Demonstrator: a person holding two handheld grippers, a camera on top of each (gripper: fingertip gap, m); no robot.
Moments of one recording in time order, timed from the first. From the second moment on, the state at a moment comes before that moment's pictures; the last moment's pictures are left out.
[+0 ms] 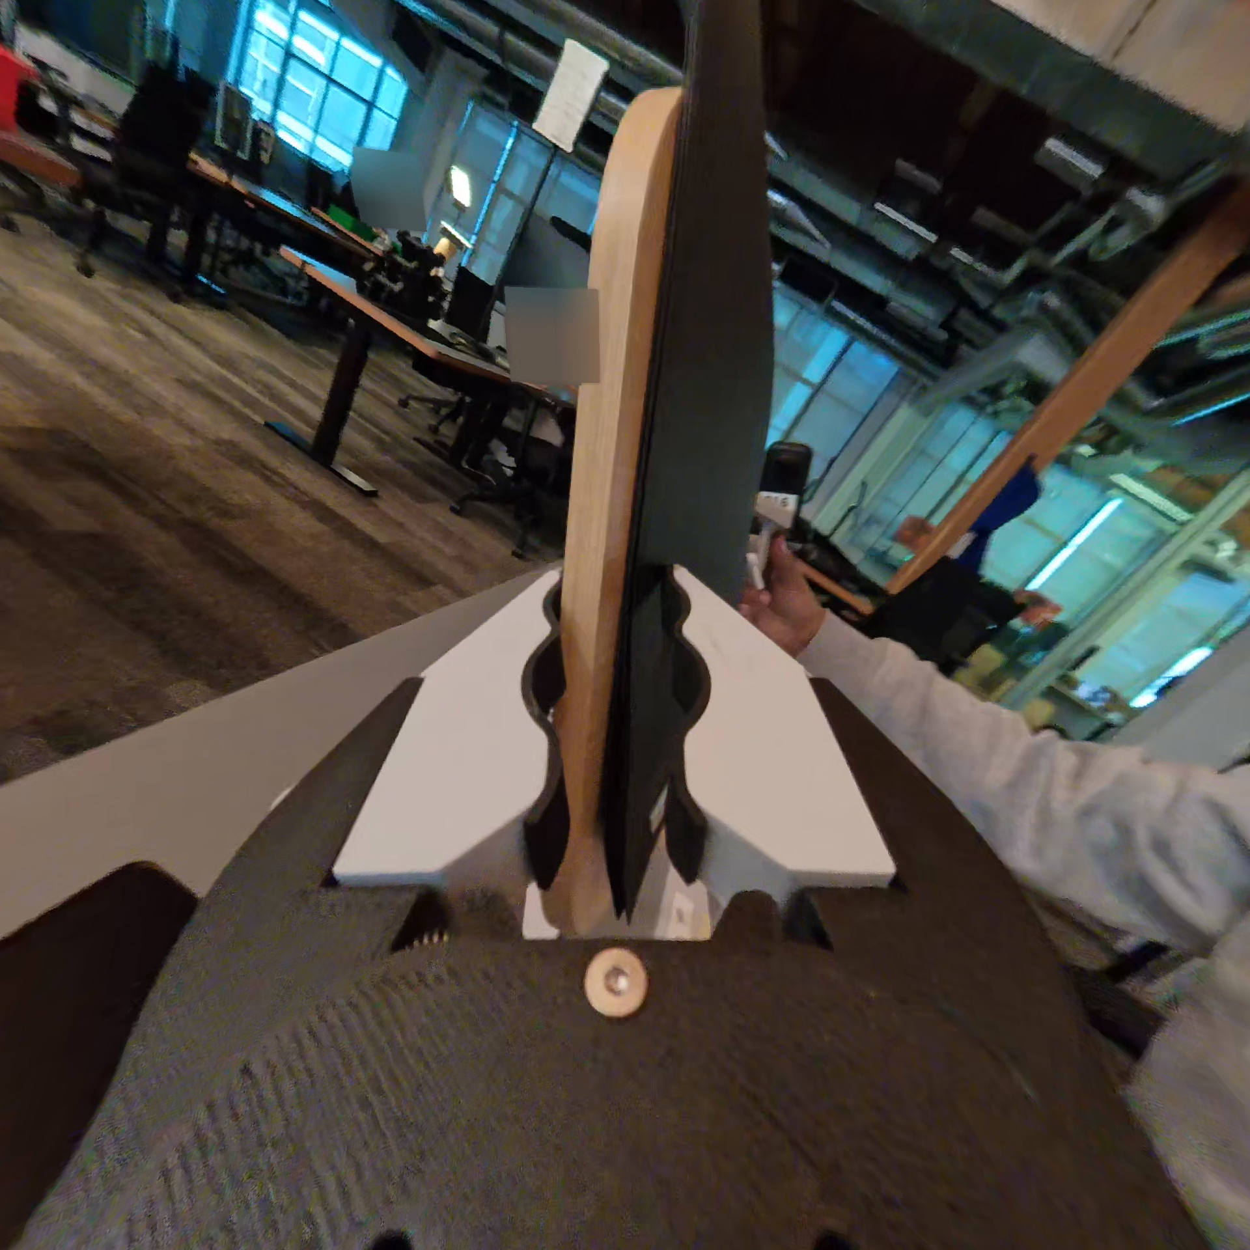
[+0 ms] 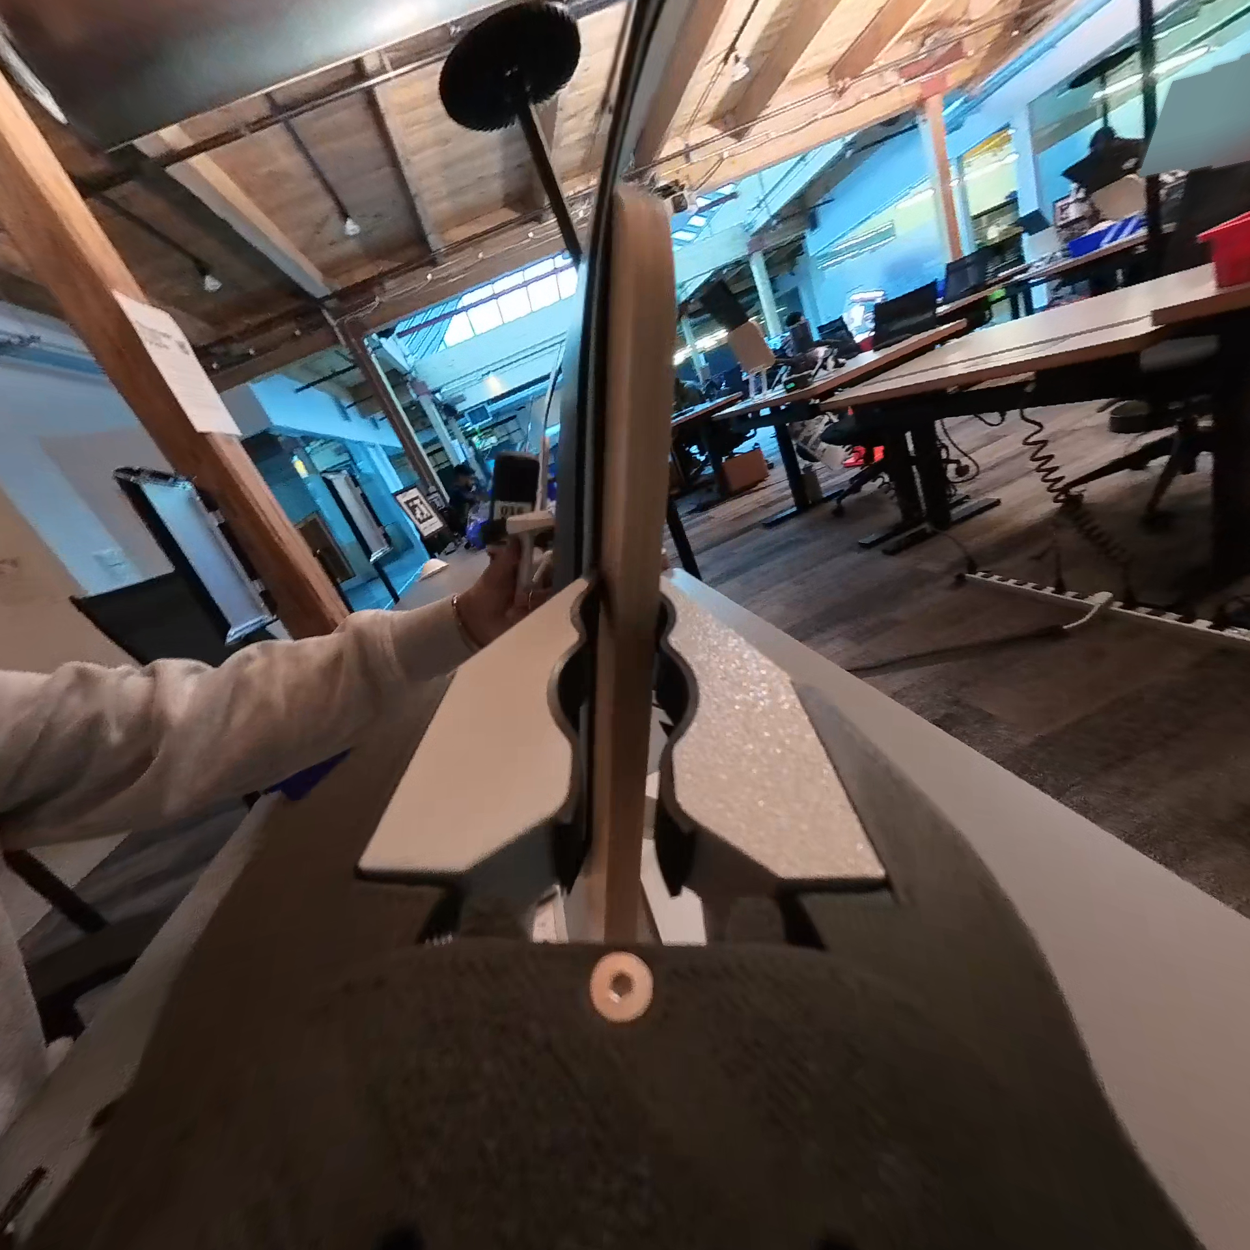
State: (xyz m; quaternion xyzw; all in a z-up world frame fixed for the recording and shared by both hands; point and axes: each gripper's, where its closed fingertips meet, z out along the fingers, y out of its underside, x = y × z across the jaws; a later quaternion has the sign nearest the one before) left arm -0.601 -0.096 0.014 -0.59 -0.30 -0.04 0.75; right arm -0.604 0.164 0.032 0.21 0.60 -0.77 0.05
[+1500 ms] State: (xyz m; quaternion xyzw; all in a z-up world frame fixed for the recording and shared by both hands) left arm -0.659 -0.114 0.137 -0.54 -0.50 0.26 0.63; right arm -0.676 0.170 0.123 0.45 0.61 -0.55 -0.34
